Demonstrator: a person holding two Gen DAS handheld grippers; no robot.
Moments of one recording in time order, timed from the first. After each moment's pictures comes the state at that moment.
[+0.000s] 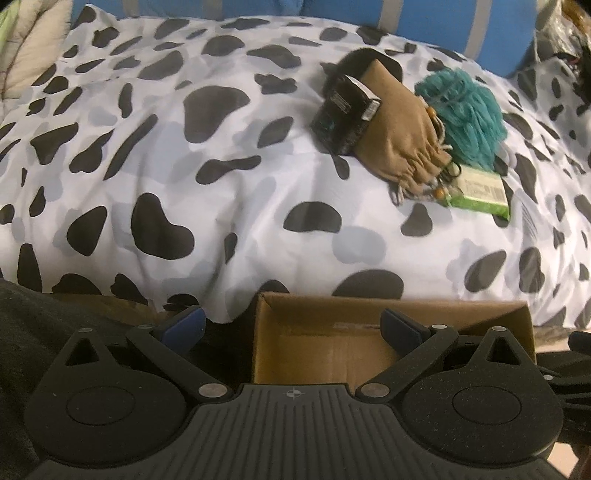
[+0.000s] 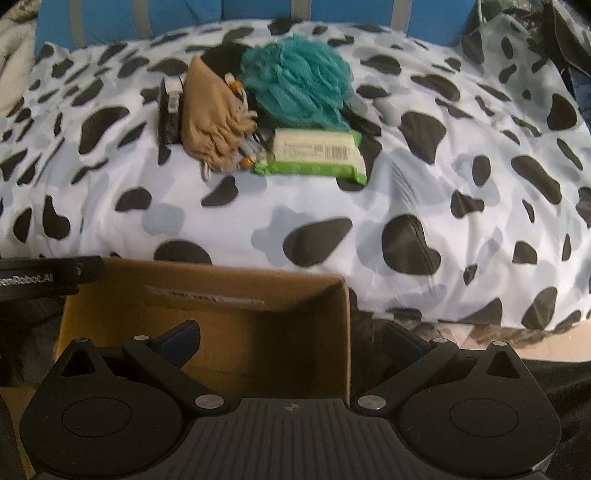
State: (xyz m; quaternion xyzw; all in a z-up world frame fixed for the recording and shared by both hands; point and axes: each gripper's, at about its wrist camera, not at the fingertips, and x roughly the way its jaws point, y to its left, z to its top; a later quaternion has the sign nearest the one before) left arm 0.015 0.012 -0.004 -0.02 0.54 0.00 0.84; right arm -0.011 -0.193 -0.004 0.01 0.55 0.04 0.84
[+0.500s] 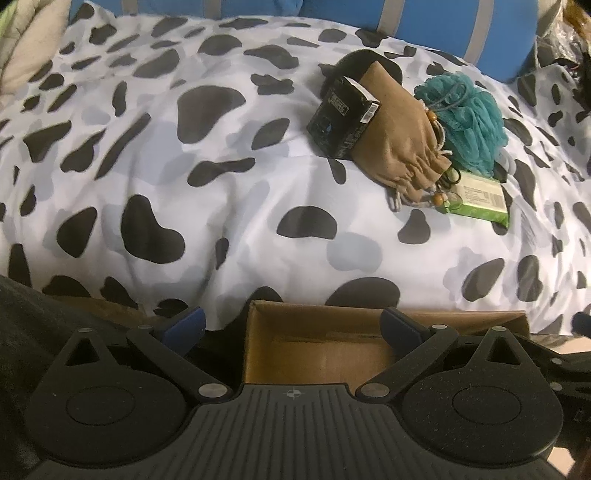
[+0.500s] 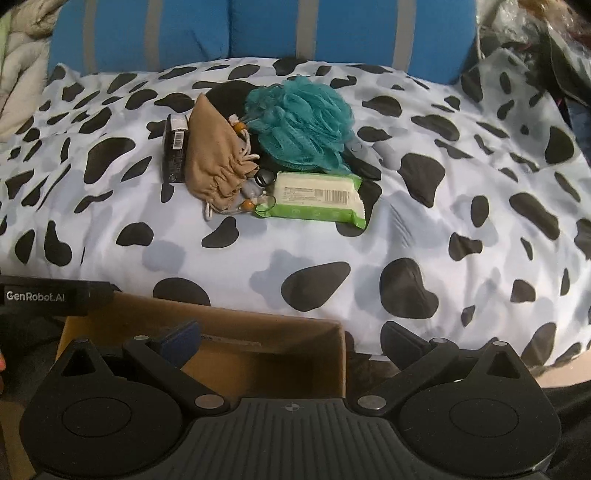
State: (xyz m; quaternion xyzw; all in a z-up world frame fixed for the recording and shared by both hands) left arm 0.021 0.012 -0.011 -0.03 0.54 0.00 0.84; right arm -0.006 -0.196 -0.001 0.01 0.49 0.04 0.87
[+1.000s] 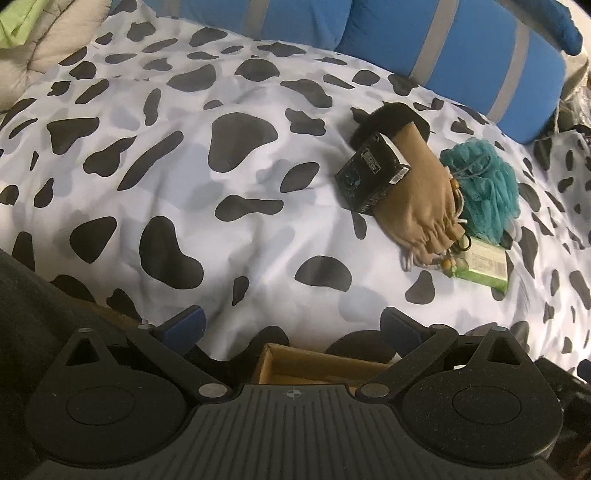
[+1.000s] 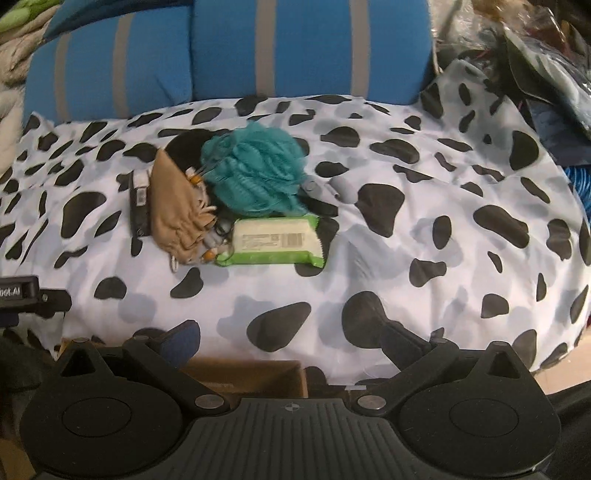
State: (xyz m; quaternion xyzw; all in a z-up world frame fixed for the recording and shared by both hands) left arm 0.032 0.033 0.007 -0.10 0.50 0.03 0.86; right arm -0.002 -0.224 0.015 0.04 0.44 0.00 0.90
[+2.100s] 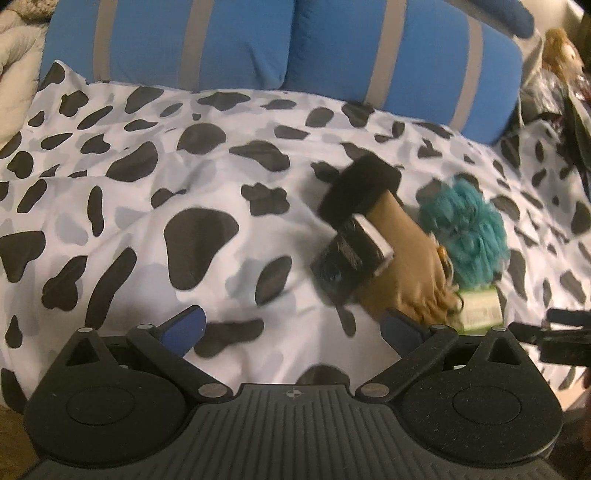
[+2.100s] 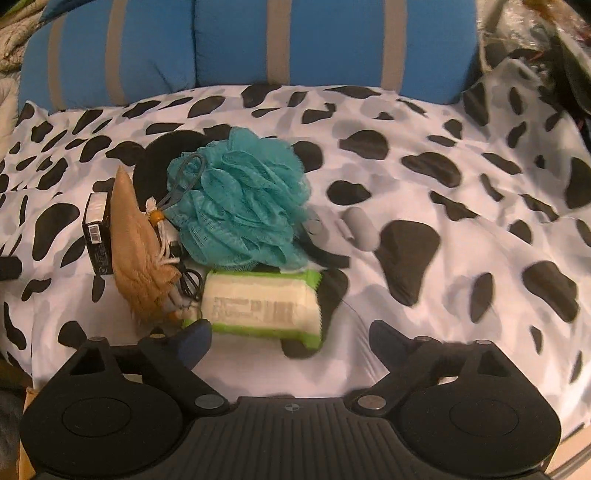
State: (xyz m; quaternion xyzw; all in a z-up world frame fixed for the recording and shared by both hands) left arm 0.112 0.044 0.028 -0.03 0.46 -0.05 0.88; right arm 0.113 -0.244 -0.012 0.02 0.48 0.05 0.88
